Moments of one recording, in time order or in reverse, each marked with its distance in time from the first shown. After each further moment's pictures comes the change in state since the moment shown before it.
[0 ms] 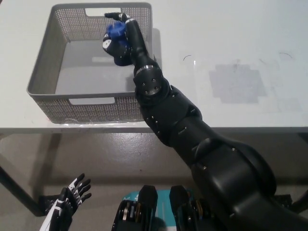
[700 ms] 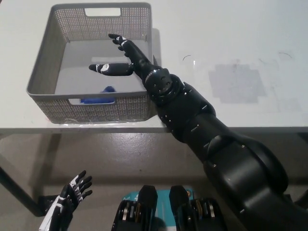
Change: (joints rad) left_arm -0.014 0.010 -0.006 -0.002 0.008 0.002 -0.003; right_arm 0.009 -0.058 0.108 0.003 -0.037 0.120 0.288
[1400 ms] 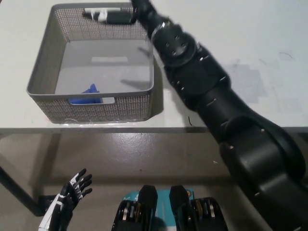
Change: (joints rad) left_arm -0.012 0.004 -0.002 0.008 -0.001 0.001 -0.001; right_arm -0.030 -0.095 -0.055 -0.328 0.004 -0.064 0.019
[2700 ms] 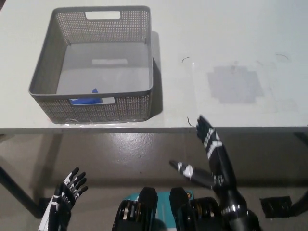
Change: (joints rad) left_arm 0.011 -0.082 0.083 0.040 -0.002 -0.051 0.026; right_arm 1.229 0.010 -0.010 -0.912 0.078 -0.072 0.023
